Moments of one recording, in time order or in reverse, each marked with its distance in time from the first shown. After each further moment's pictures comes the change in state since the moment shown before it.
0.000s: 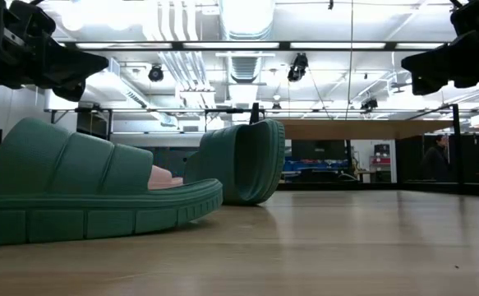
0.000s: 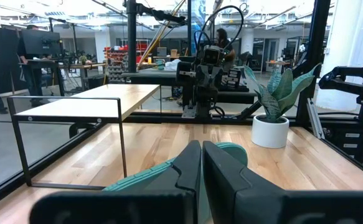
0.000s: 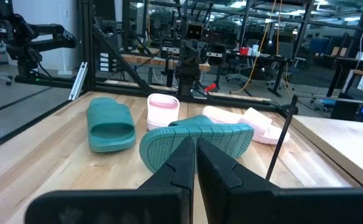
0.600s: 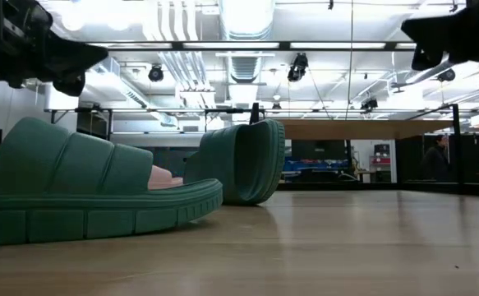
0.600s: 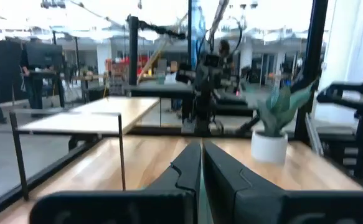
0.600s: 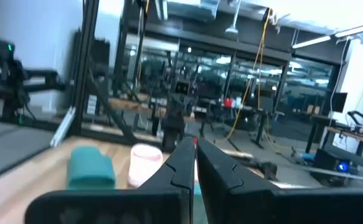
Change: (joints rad) left arm 0.000 -0.001 0.000 0.089 0.000 0.000; right arm 0.000 0.000 0.000 0.234 0.007 -0.096
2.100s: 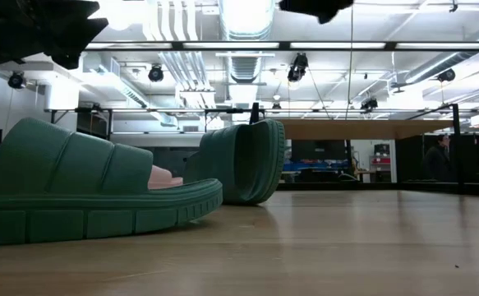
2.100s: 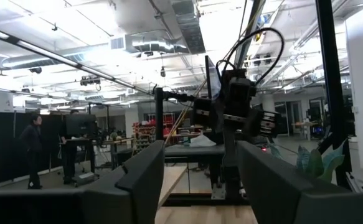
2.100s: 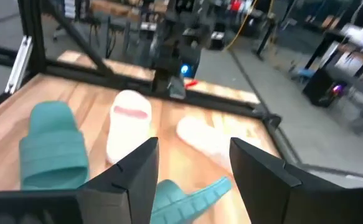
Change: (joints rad) left arm 0.000 0.079 0.003 0.336 -0.061 0.185; right arm 0.019 1.194 0.859 -0.154 0.109 -0.015
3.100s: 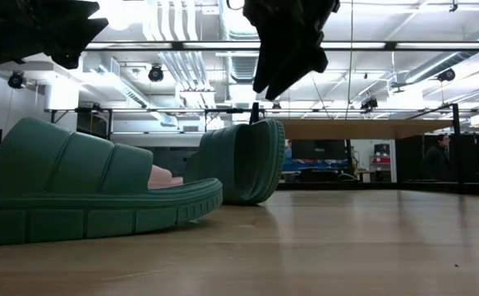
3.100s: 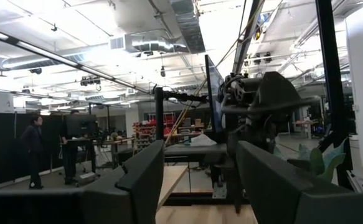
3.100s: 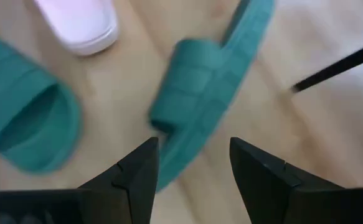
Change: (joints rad) left arm 0.000 -0.002 0.000 -0.003 0.000 0.008; right arm 0.080 0.590 0.577 -0.807 0.138 0.787
